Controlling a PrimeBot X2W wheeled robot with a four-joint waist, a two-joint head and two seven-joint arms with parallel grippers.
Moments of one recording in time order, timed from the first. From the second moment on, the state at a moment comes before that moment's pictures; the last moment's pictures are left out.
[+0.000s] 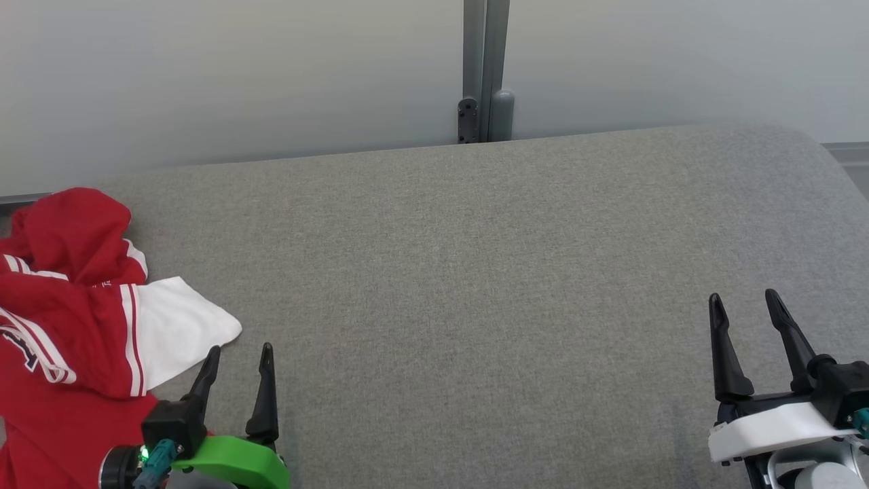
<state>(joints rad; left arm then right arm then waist) -0.05 0.05 -0.03 0.36 -0.17 -0.13 -0.26 0.05 -0.12 -0.07 0.05 0.15 0.13 -0.26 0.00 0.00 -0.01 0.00</state>
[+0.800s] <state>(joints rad) -0.08 0.05 -0.03 0.37 -0.18 -0.13 -0.26 0.07 -0.12 -0.07 0.06 0.16 0.13 -0.26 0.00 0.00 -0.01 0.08</state>
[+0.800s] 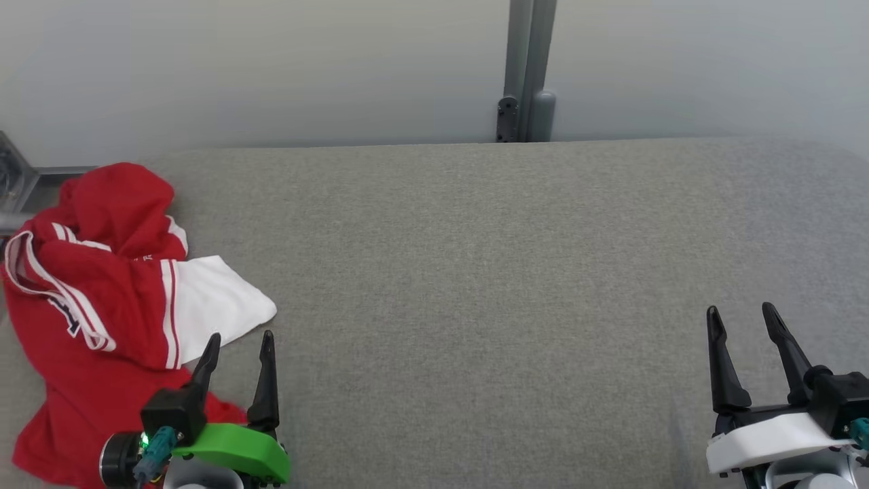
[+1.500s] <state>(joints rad) -0.09 0.05 0.03 0.35 -0.18 -0.13 -0.26 0.02 -0.11 0.01 0.06 0.17 0.13 -0.26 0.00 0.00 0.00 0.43</state>
